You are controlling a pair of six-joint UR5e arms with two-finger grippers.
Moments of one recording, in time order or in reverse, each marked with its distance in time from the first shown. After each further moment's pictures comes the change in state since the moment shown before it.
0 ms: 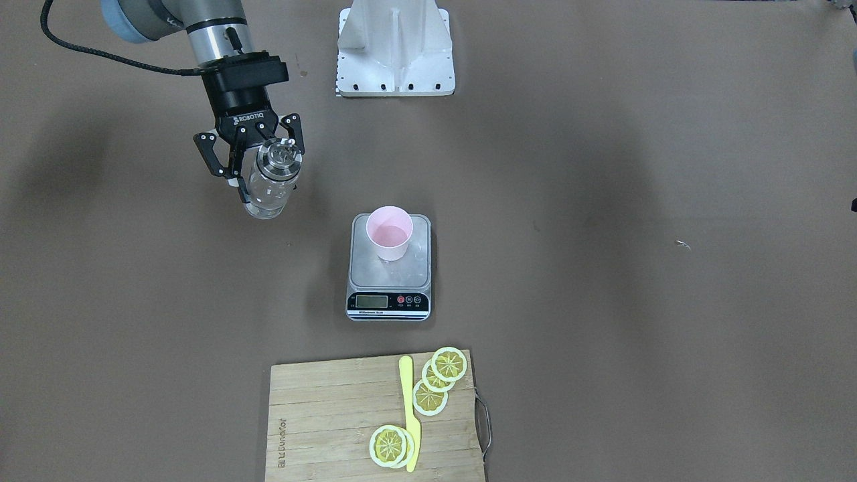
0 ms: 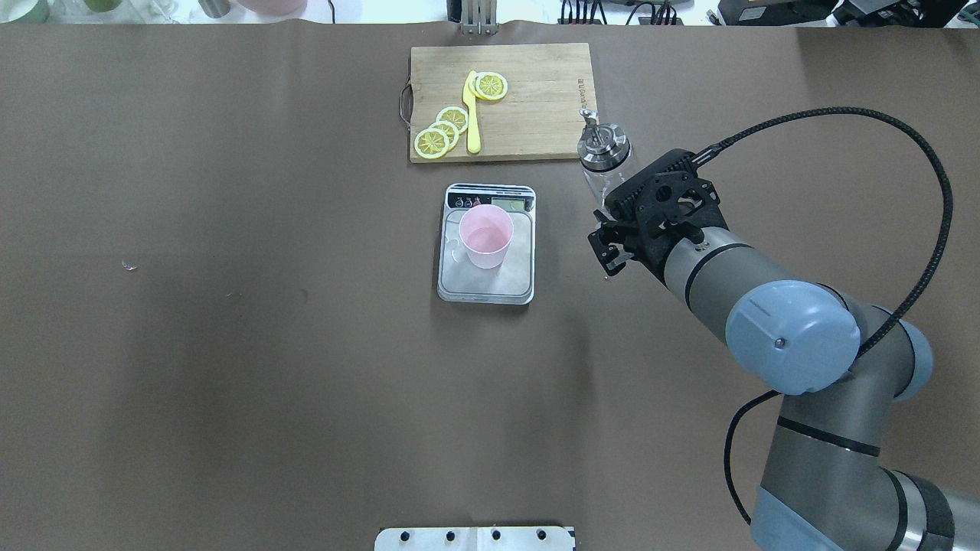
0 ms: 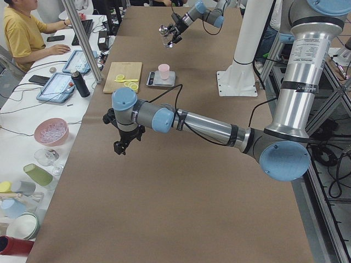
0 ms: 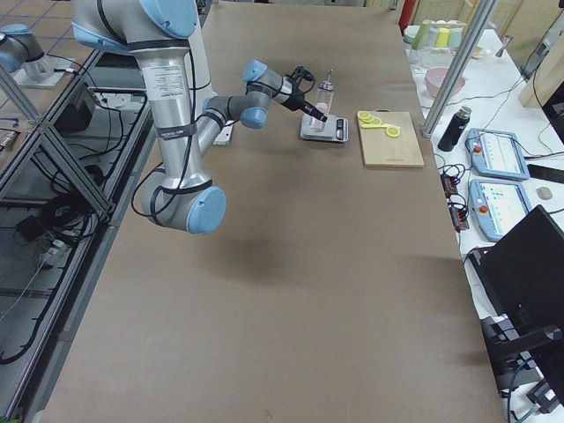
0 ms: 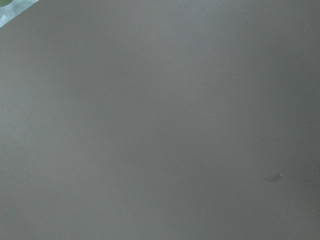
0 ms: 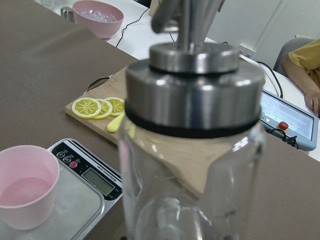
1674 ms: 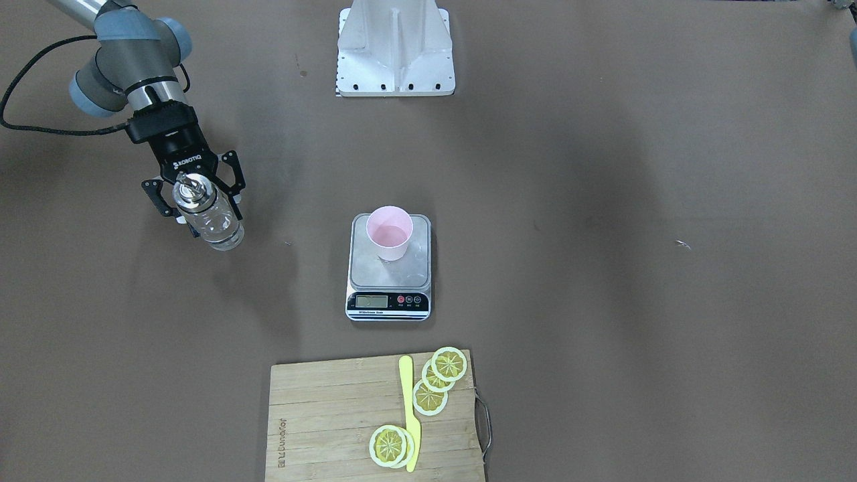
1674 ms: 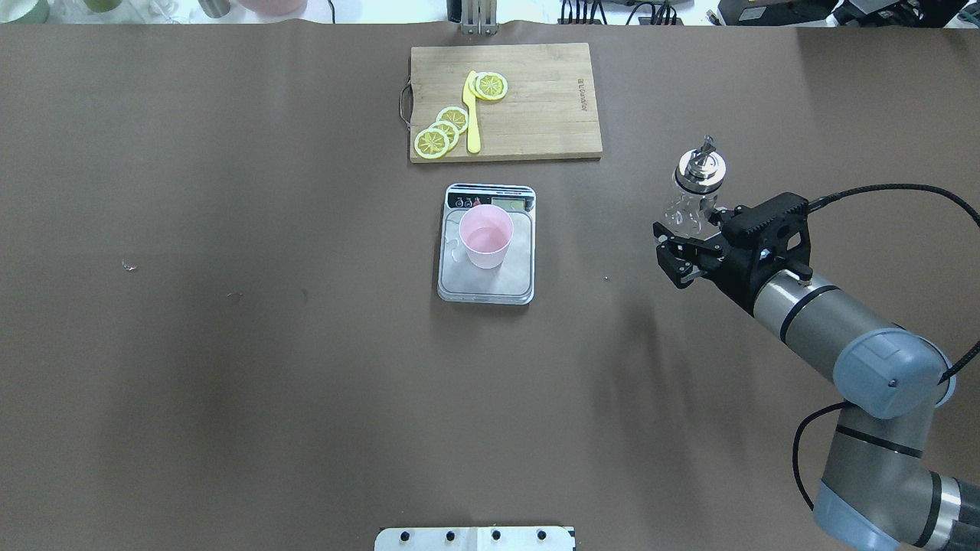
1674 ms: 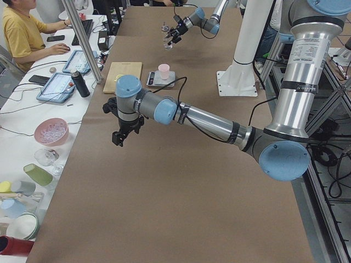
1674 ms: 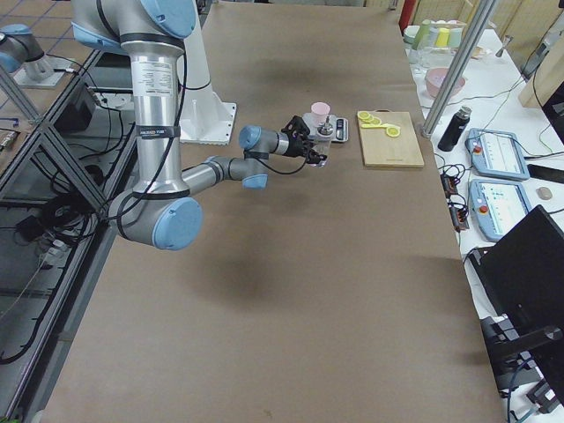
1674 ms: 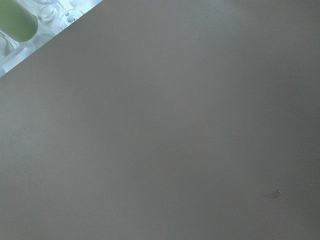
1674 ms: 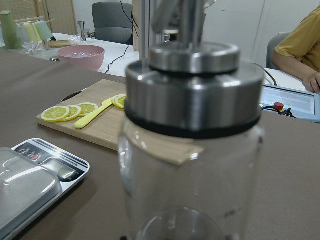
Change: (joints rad) left arm 0.001 -0.003 -0.072 -0.002 0.046 -0.044; right arm 0.008 -0.190 -0.325 0.745 -0.041 0.093
